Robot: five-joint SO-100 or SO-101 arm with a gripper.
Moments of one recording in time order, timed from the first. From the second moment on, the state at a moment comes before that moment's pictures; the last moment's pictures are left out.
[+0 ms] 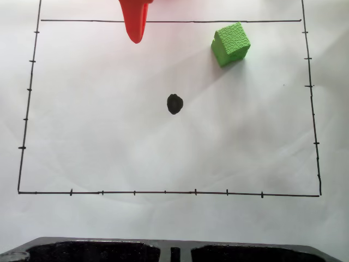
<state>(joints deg) 11.7 186.8 168.8 69.6 6.6</state>
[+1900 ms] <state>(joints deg) 7.6 176.7 166.0 63.9 4.7</state>
